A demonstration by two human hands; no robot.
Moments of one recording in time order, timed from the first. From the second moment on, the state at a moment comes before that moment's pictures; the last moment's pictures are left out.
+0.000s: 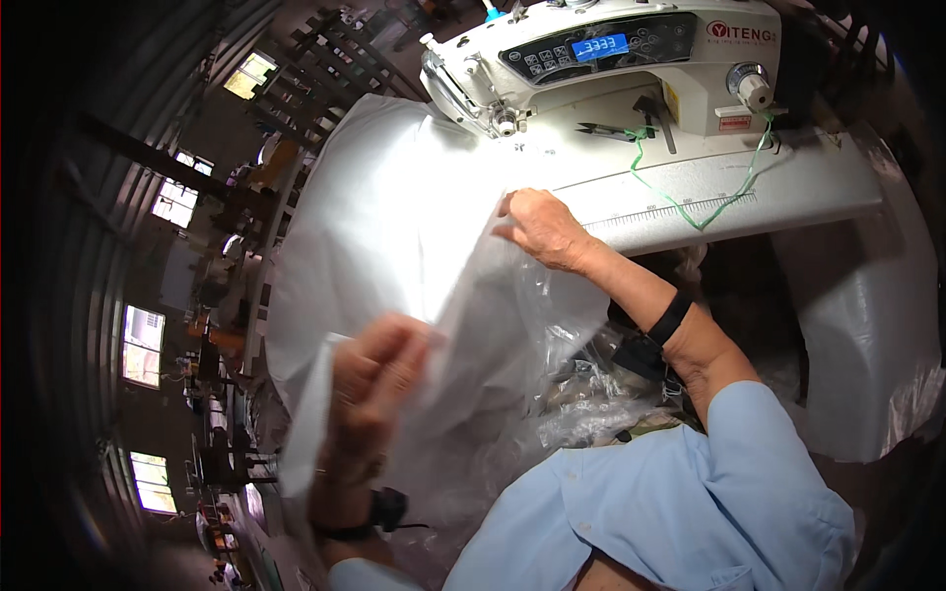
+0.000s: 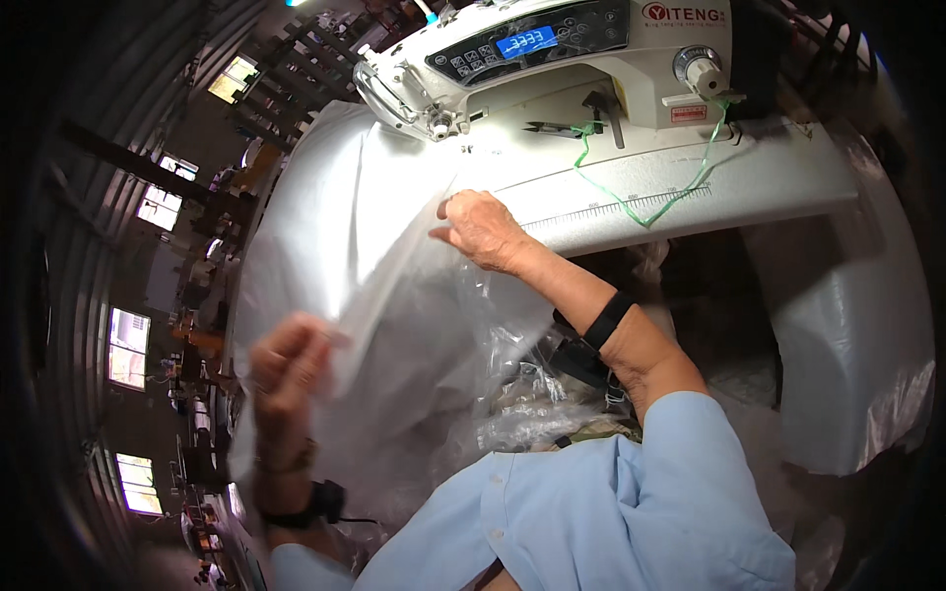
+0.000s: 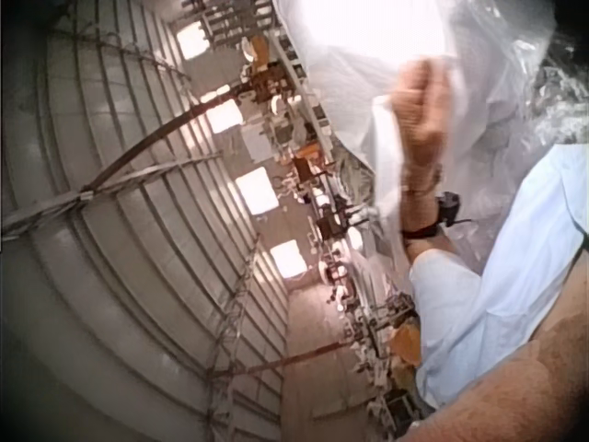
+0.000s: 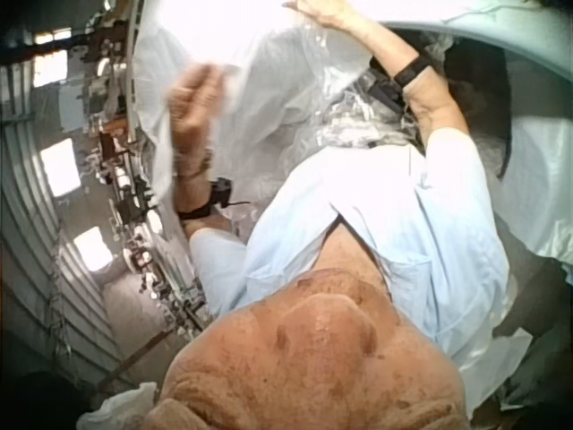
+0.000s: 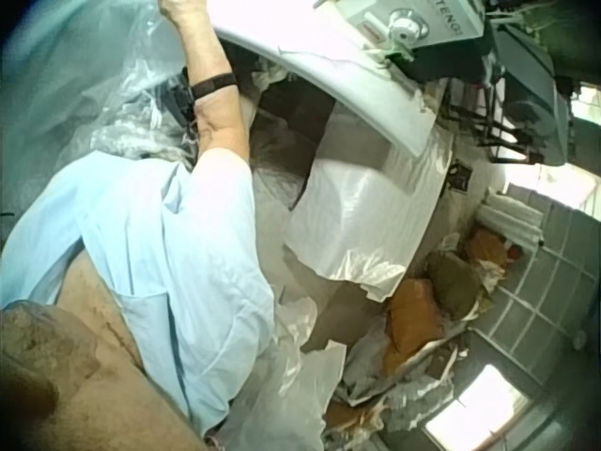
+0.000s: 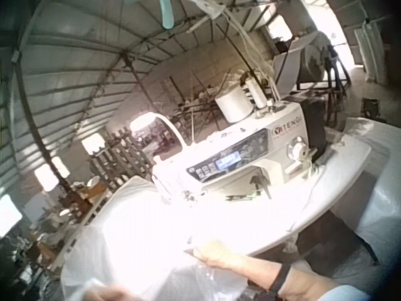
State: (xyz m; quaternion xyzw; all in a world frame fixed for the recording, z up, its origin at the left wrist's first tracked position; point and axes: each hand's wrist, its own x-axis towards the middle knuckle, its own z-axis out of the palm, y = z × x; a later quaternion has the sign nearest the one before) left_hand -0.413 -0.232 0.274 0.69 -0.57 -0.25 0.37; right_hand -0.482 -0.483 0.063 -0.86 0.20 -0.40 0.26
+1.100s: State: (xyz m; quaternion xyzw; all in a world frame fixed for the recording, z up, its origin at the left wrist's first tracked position) left_hand -0.409 -0.277 0.123 0.64 -0.47 -0.39 0.47; right_hand -0.573 -0.365 0.003 -0.76 0.30 -0.42 0.40
